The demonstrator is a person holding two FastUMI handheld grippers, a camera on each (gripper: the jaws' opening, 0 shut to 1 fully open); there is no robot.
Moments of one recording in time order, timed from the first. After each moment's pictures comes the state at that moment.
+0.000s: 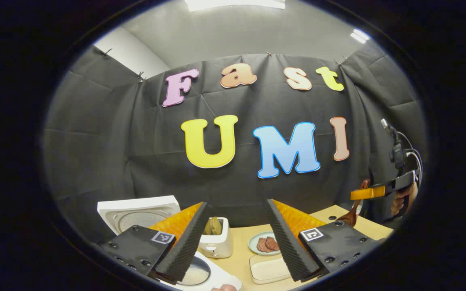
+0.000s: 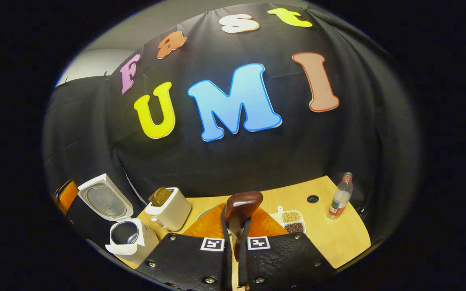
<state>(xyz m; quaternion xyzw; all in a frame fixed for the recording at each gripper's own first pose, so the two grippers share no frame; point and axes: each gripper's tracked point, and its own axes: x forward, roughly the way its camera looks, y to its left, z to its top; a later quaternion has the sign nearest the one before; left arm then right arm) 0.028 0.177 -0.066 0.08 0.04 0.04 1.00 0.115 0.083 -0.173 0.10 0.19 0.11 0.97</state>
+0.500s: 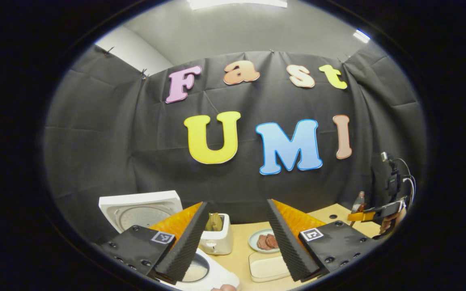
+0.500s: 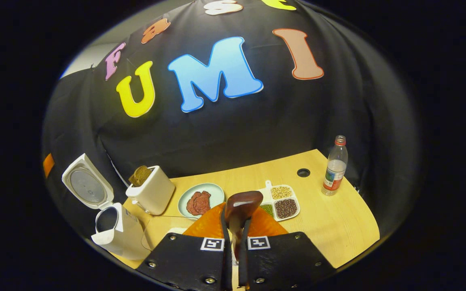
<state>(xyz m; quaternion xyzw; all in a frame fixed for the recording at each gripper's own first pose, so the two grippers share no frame) 0.018 0.182 -0.072 0.08 0.05 0.06 0.99 0.114 0.069 -0.265 0.10 0.25 0.08 0.96</state>
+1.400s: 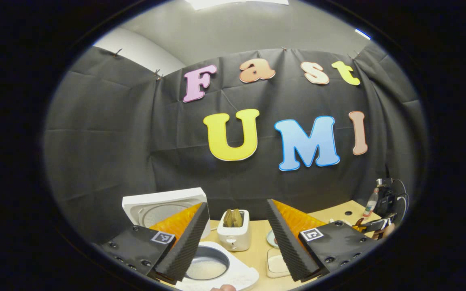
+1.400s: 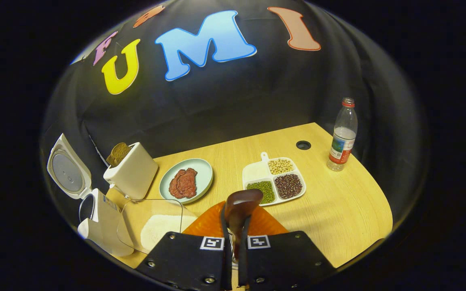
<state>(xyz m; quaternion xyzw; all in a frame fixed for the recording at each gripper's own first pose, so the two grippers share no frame) -0.001 0.226 -0.069 0.08 0.06 0.11 0.99 0.130 0.079 -0.346 0.08 0.31 0.05 0.95</state>
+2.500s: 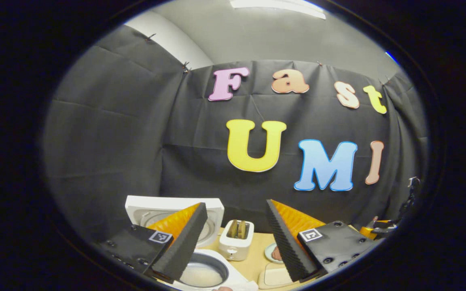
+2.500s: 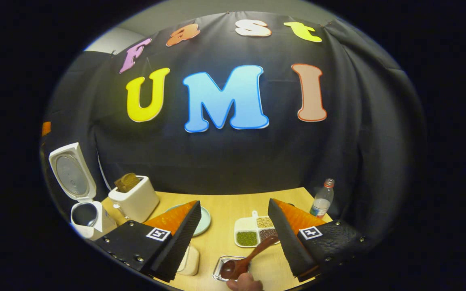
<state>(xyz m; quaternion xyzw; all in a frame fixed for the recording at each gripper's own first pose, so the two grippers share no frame) 0.024 0.306 -0.033 0.00 0.02 0.16 0.99 0.128 0.090 -0.183 0.01 0.11 0.06 0.99</state>
